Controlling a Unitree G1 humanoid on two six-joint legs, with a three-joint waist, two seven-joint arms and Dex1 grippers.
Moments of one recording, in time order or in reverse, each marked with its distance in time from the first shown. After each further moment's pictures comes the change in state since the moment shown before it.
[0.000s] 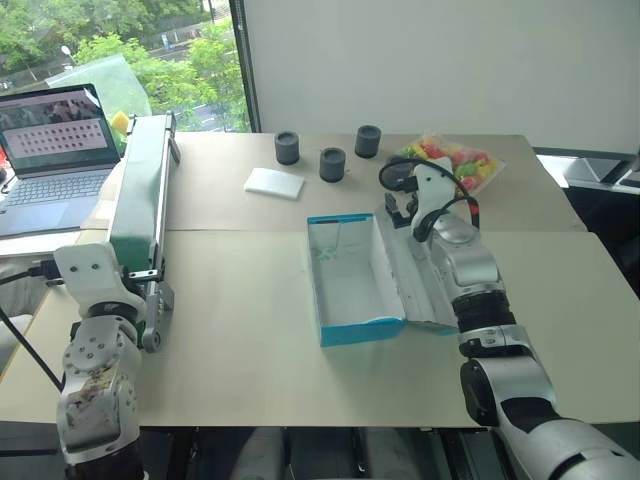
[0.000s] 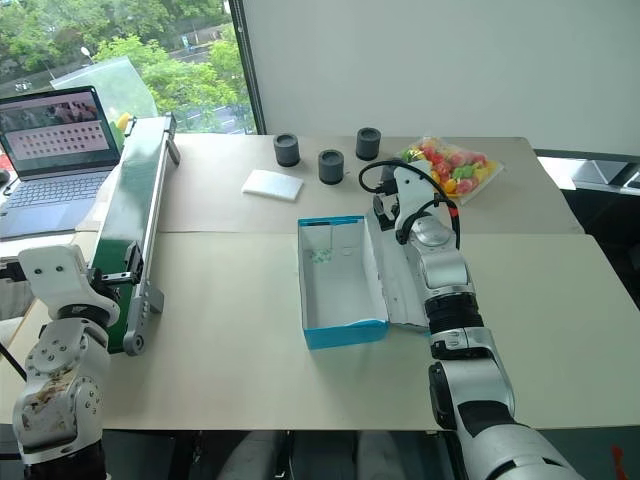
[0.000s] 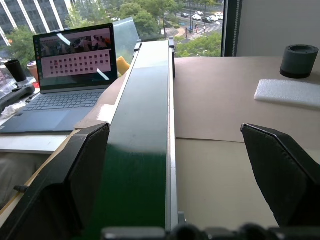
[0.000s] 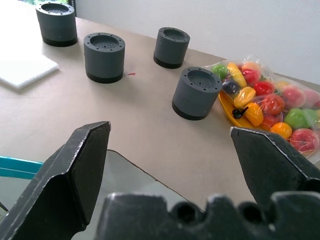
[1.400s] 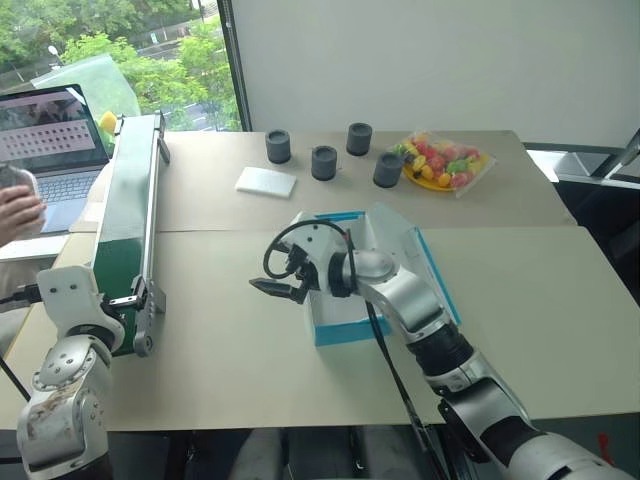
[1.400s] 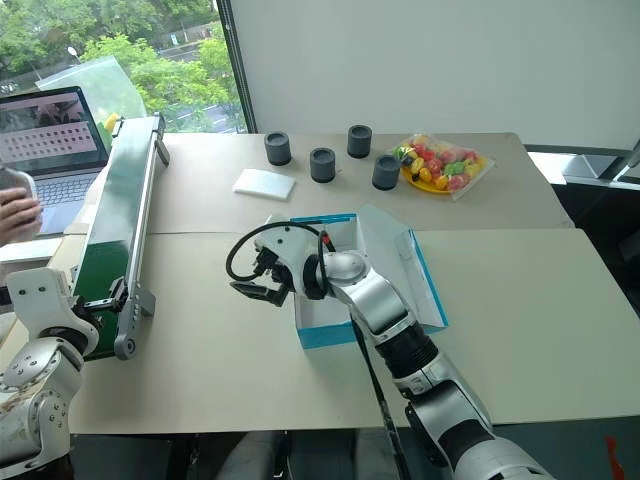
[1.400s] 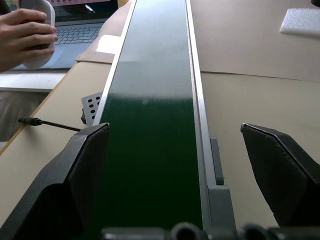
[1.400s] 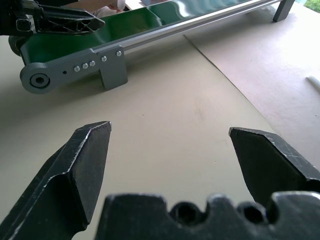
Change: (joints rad) left arm 0.069 0.078 0.115 0.034 -0.106 0.203 -0.051; right arm 0.111 0.119 0.455 -0.451 0.165 0.219 0.541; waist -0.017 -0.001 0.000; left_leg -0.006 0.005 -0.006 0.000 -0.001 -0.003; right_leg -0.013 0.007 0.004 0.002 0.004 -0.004
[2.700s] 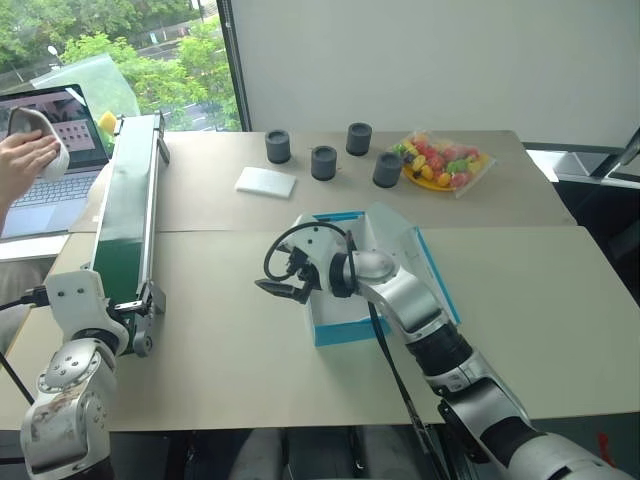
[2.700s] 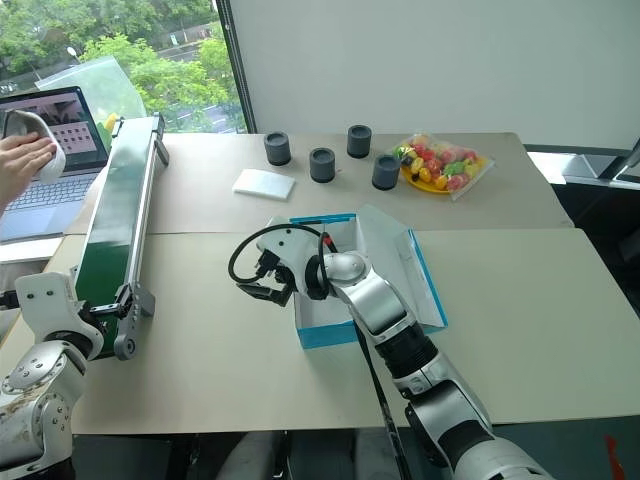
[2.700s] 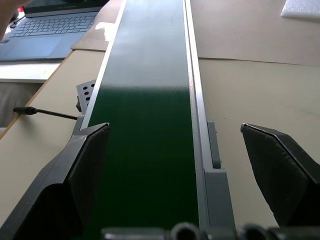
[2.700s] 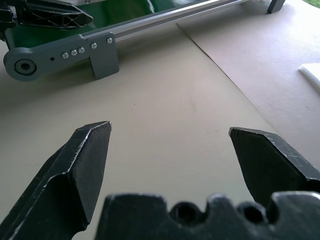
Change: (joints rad) left arm 0.020 -0.001 -0.021 -0.004 0.001 0.019 0.012; right arm 0.003 0.001 0.000 0.009 -0.050 -0.004 0.007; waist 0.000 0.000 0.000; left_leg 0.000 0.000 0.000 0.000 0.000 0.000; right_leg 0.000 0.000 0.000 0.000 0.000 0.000
